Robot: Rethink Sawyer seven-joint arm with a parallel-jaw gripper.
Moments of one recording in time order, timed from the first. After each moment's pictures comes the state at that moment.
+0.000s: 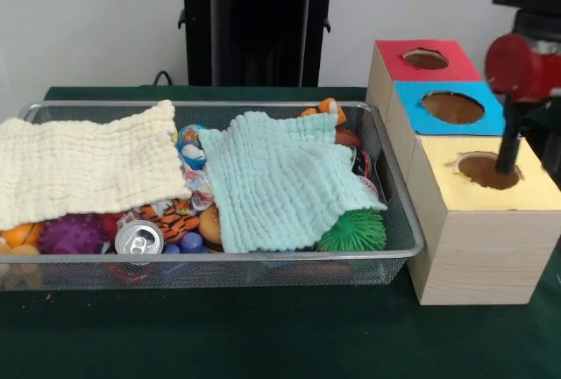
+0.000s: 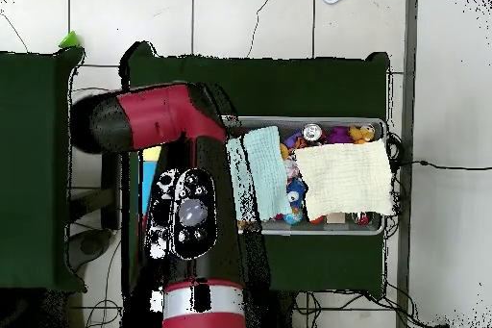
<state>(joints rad) 0.11 -0.57 -0.02 1.21 -0.14 0.67 1.57</state>
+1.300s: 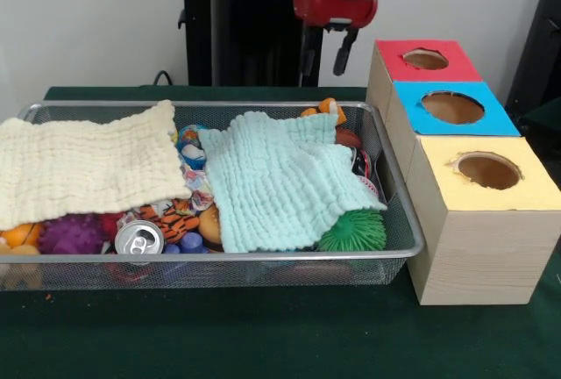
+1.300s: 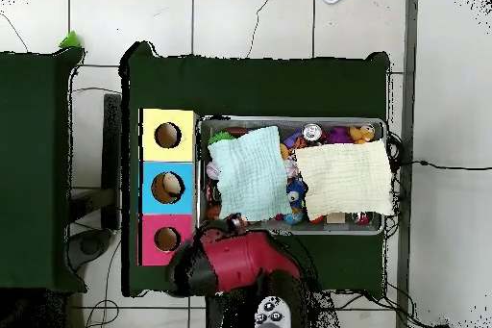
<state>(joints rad) -0.04 -0.83 -0.08 2.00 -0.40 0.28 1.57</state>
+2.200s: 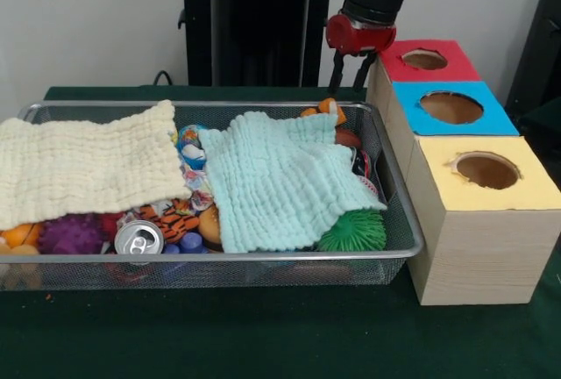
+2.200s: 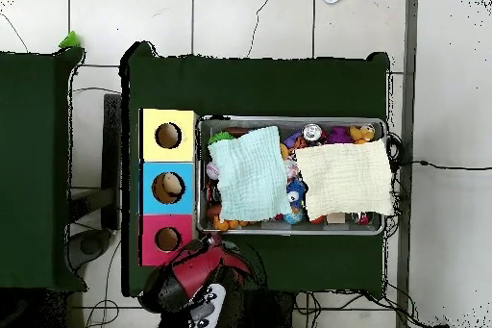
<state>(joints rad) 0.17 -0.62 -0.19 2.00 -0.40 0.12 1.57</state>
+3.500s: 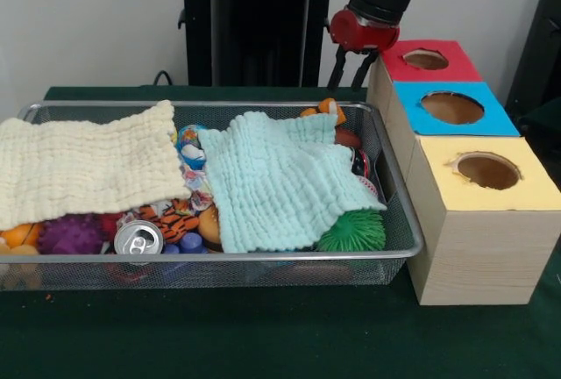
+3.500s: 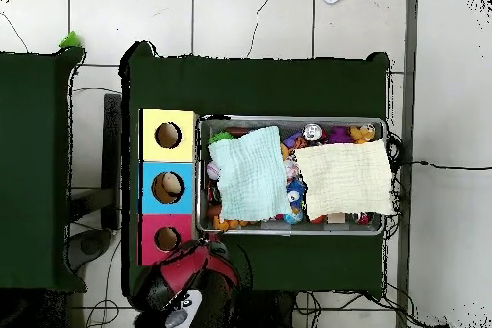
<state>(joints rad) 0.27 -0.60 -0.27 1.96 -0.35 0.18 1.57</state>
